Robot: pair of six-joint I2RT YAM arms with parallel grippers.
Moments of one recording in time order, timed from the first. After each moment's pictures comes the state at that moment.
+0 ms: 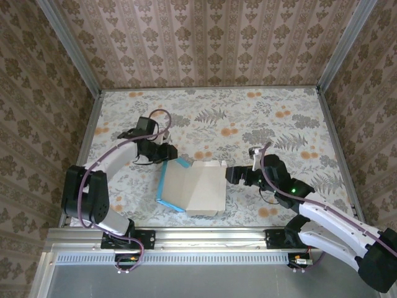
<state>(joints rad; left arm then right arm) -0.32 1.51 0.96 -0.60 0.49 -0.38 0.59 0.84 0.47 -0.18 -0.14 0.62</state>
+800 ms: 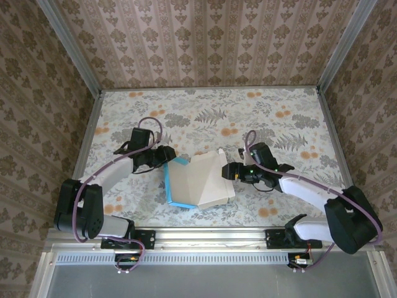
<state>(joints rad) -0.31 1.38 0.74 -0.29 0.49 -0.64 0.48 1.28 0.55 -0.10 -0.47 0.66</state>
